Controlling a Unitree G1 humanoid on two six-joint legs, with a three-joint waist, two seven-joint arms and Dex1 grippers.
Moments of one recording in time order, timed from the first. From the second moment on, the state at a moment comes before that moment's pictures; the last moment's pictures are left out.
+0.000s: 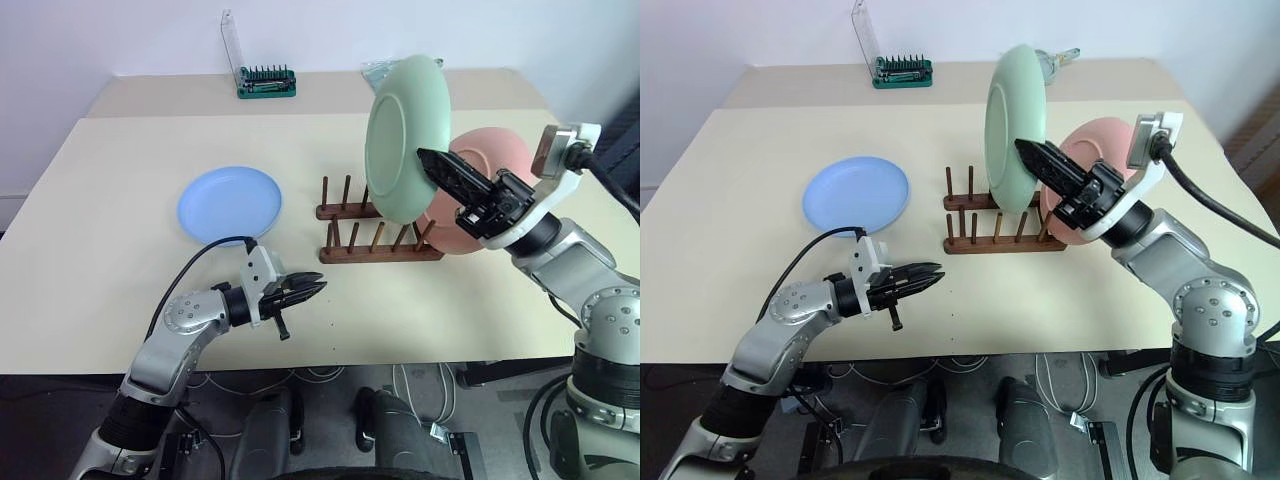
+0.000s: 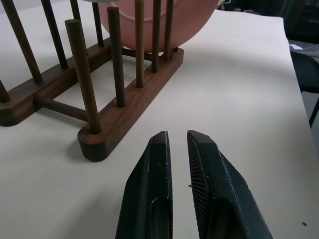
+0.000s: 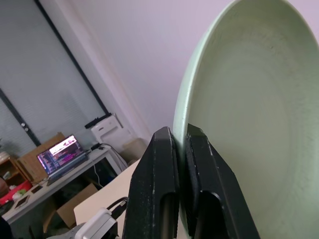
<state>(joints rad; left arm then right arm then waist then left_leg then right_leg) -0.16 0.46 -0.17 -0.29 -0.34 0.30 -0.84 -0.39 -0.57 -0.30 -0.38 1.42 0.74 0.34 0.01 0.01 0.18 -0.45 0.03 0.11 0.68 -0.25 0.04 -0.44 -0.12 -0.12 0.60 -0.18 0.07</state>
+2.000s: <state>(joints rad) -0.33 0.42 0.14 -0.18 -0.34 0.35 -0.45 -0.61 -0.82 -0.13 -0.42 0.84 0.59 0.70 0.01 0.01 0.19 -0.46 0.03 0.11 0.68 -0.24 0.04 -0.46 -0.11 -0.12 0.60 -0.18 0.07</state>
